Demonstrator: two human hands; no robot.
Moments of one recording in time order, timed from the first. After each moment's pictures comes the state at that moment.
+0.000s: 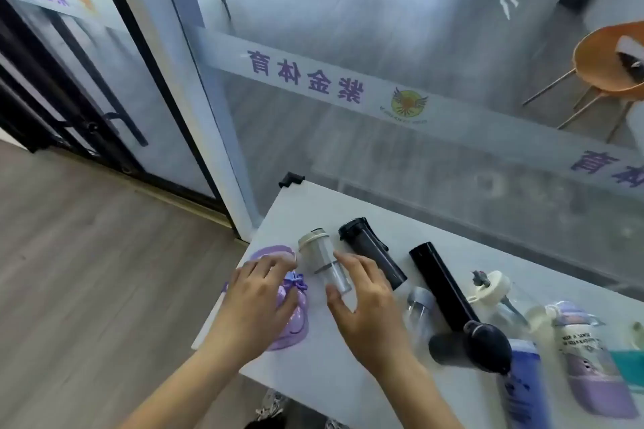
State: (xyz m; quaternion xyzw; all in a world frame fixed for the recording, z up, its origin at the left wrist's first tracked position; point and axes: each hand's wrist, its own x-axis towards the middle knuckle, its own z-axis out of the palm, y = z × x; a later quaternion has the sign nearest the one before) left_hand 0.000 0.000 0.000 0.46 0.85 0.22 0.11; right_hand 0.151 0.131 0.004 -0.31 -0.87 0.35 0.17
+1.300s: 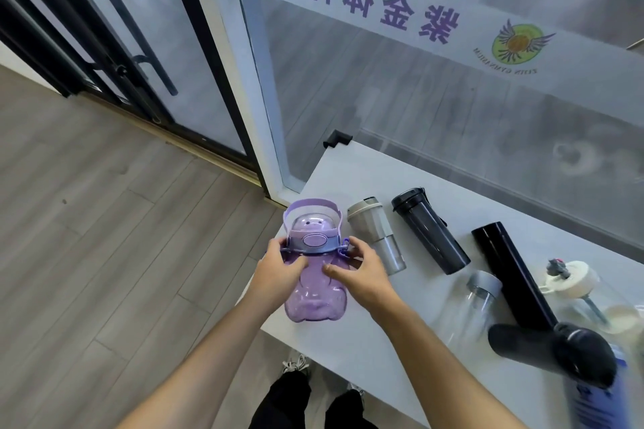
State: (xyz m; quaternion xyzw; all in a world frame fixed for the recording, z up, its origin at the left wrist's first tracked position) left_hand -0.065 -0.020 -0.120 0.07 0.83 0.41 0.36; right_hand 0.053 0.115 -0.128 -0.44 -0.63 0.64 0.00
